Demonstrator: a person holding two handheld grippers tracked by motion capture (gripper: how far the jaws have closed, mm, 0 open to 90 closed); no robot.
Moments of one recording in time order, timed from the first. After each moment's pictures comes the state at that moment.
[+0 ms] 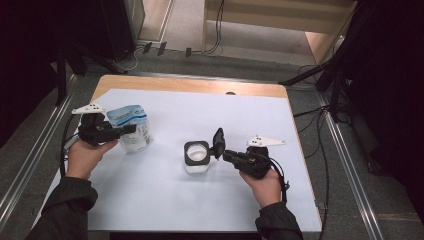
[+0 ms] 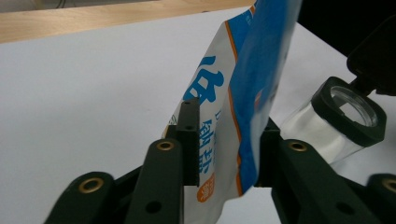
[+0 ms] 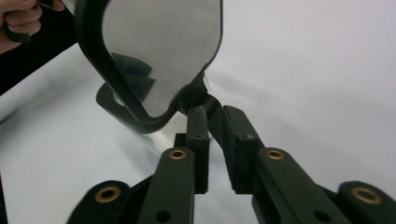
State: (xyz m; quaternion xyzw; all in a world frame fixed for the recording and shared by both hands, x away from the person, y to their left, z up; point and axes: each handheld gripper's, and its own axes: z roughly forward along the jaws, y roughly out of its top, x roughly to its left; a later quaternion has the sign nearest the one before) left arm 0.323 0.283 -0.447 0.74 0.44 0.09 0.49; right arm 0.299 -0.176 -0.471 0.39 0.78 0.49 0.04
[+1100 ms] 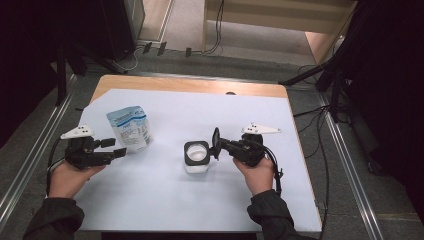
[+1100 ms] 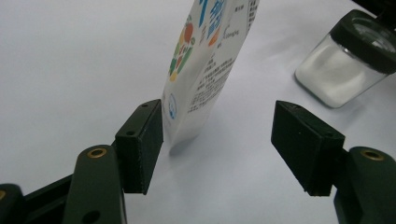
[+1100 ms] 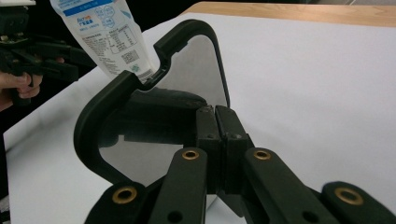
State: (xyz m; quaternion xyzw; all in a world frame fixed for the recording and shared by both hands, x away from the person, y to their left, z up) left arm 0.273 0.306 -0.477 0.76 0.46 0.11 0.45; right arm 0.321 -0.158 -0.452 0.38 0.77 0.52 0.04
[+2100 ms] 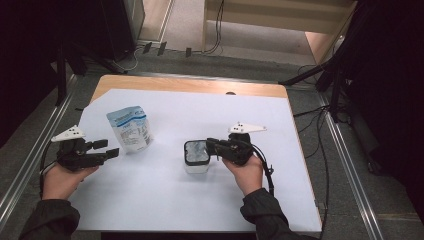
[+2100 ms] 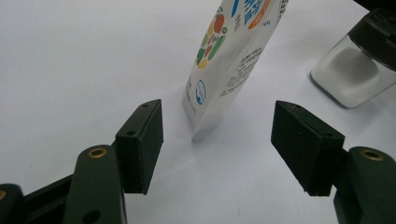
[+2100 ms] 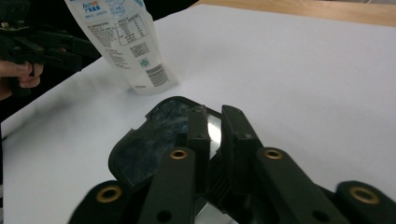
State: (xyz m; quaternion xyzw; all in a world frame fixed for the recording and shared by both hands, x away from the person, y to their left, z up) left arm 0.269 0.324 -0.483 0.74 0.48 0.12 0.46; right arm 0.326 -0.129 -0.458 0.35 0.78 0.51 0.04
